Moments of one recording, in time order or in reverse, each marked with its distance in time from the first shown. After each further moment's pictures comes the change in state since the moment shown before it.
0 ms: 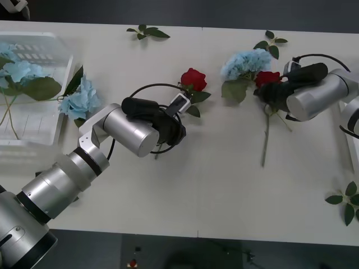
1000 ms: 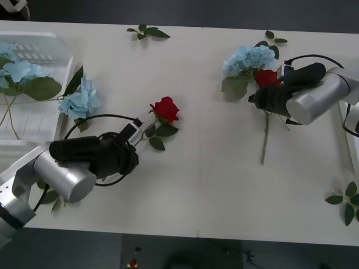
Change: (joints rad) right arm 0.032 -0.091 0.028 -0.226 -0.006 0.111 -0.002; left arm 0.405 0.351 0.060 -0.474 0.018 -0.045 0.000
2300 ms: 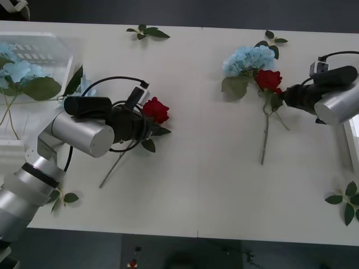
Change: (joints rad) right arm 0.071 -0.085 -0.079 0.021 0.129 -0.019 -0.006; left arm -0.198 -0.217 0.161 0.203 0.047 0.118 0.000
